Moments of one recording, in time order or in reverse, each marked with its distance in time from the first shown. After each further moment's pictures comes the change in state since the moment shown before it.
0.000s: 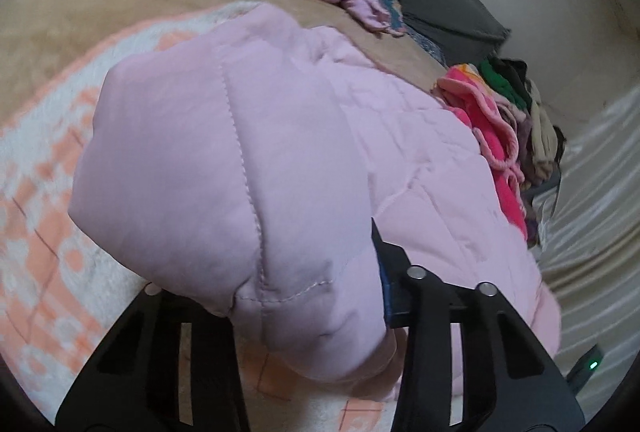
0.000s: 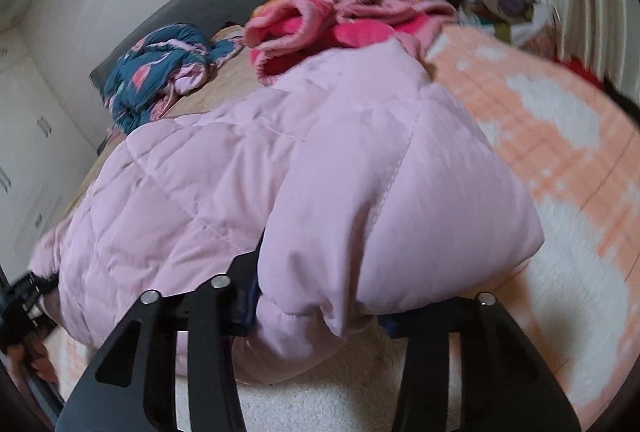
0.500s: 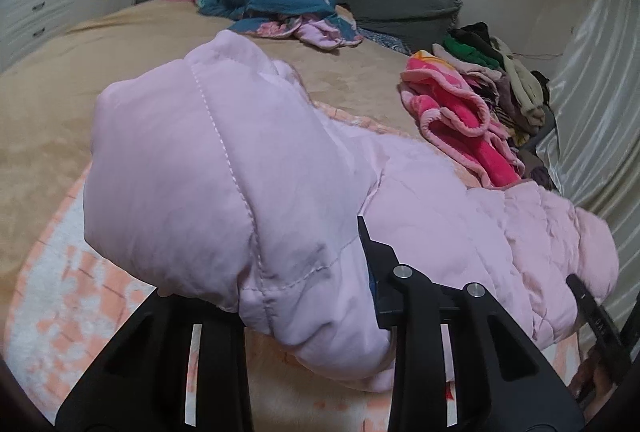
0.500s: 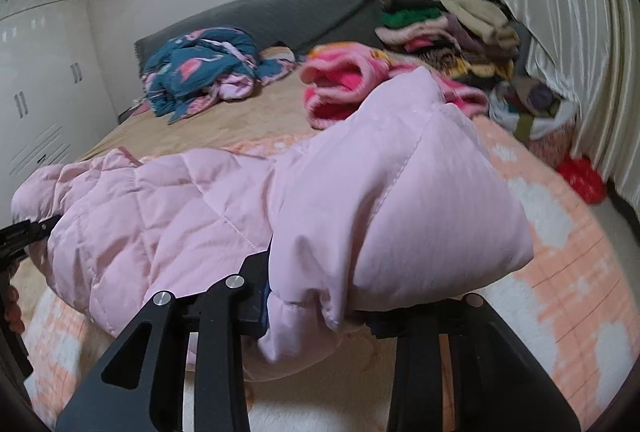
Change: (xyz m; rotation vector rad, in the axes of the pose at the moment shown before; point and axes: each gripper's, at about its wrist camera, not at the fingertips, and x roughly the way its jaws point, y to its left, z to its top) left arm -0.061 -0.037 -0.003 0.278 -0.084 0.027; right arm -0.084 0.046 0.000 -0.265 -0.125 0.009
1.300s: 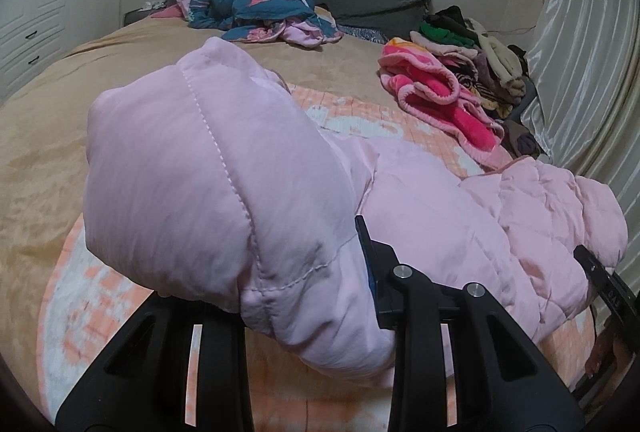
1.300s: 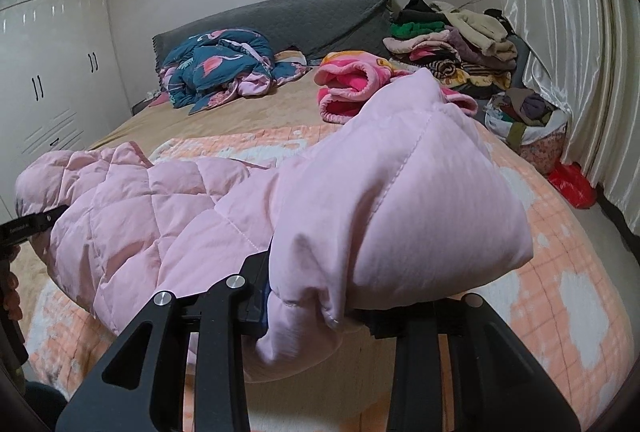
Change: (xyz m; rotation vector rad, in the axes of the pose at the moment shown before) left arm -0.081 0.005 -0.061 0.111 0.013 -0.012; right arm -0.100 0.010 -0.063 -0.014 0.002 0.000
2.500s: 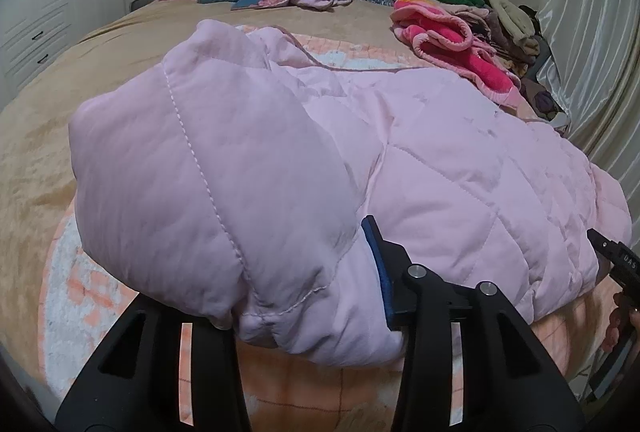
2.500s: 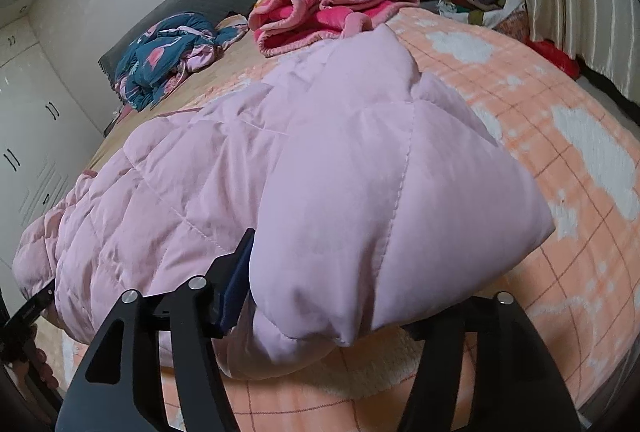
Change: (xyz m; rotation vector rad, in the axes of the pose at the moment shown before) left arm 0.003 0.004 -0.070 0.058 0.098 0.083; right arm 0.016 -0.054 -0.072 0.330 0.191 -0.016
